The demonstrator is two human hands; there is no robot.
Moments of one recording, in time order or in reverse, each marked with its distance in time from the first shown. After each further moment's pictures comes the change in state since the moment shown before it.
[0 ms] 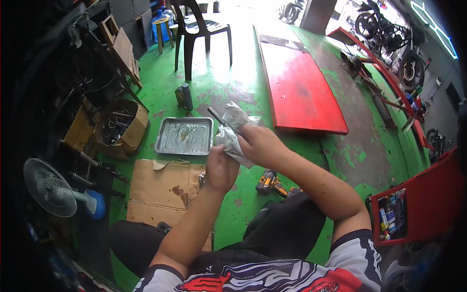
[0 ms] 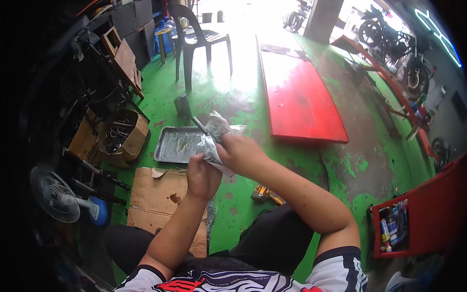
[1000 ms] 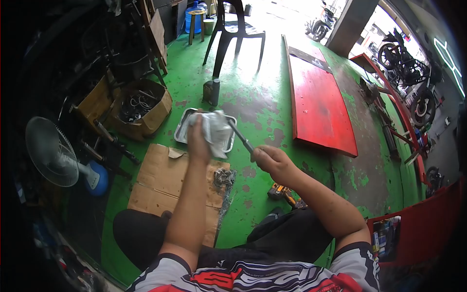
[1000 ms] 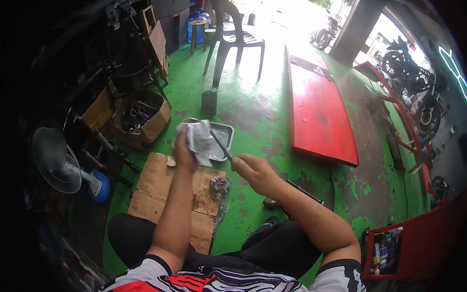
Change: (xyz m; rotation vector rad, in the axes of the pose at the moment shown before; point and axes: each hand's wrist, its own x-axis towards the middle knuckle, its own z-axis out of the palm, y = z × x) left_hand 0.002 0.132 -0.092 0.374 0.559 0.334; right_hand -0.012 -0.057 0.036 0.588 -0.300 0.094
